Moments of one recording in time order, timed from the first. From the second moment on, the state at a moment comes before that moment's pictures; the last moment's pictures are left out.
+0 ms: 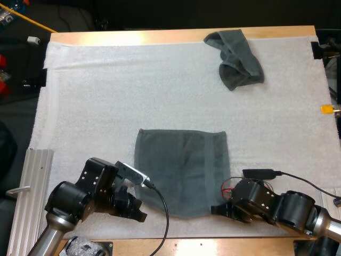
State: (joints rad) left arm -0.42 0.79 -0.65 1.21 0.37 -1.73; right arm 1.07 0.98 -0.64 0.84 0.01 -0.85
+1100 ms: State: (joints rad) left arm -0.14 1.35 -0.69 0.63 0.46 -1.75; right arm 0.56 1.40 -0.64 0.31 -0.26 -0.74
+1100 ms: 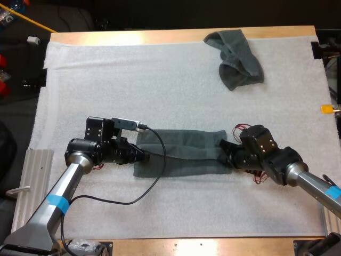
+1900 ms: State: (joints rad) left arm -0.14 1.33 -0.80 0.55 0.55 -1.82; right arm 0.56 1.36 -0.67 0.02 -0.19 -0.92
